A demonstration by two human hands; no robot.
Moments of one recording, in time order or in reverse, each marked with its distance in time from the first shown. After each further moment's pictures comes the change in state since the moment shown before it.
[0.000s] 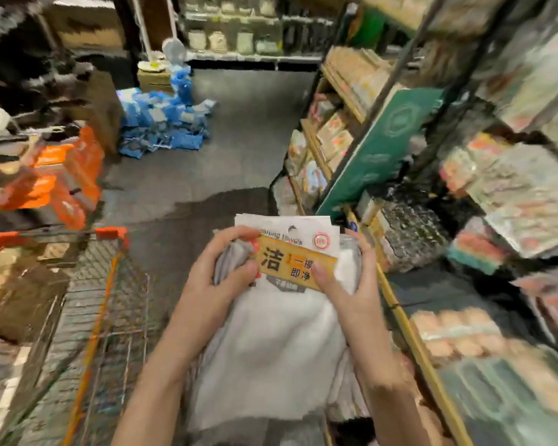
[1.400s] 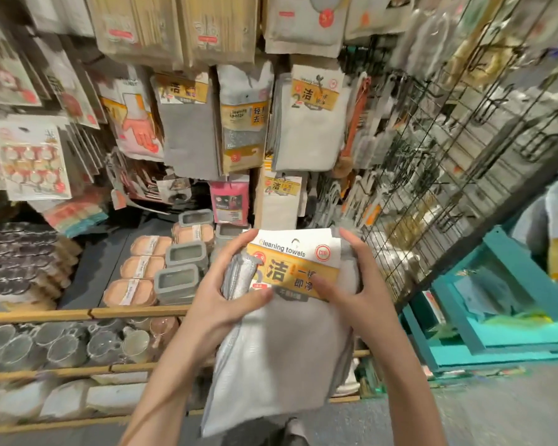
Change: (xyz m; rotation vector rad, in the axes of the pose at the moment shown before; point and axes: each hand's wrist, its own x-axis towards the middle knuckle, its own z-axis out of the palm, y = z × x) left_hand -0.210 0.056 0.366 -0.320 -1.534 0.041; right_hand -0.384 -0.051 -0.272 -0.400 1.356 0.255
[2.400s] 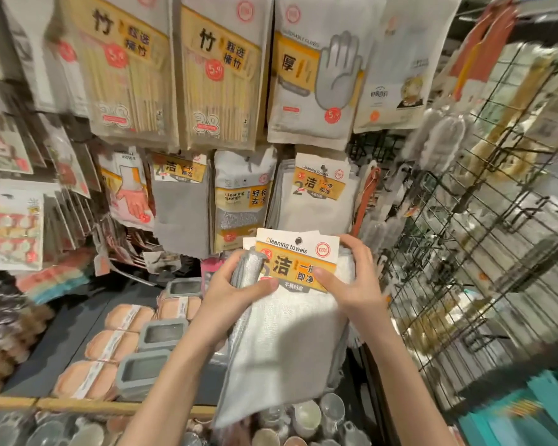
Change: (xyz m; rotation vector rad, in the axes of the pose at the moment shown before) left_hand 0.202 -0.019 0.028 -0.106 0.175 -0.156; right_hand 0.222 0.000 -0.026 -0.032 0.024 -0.325
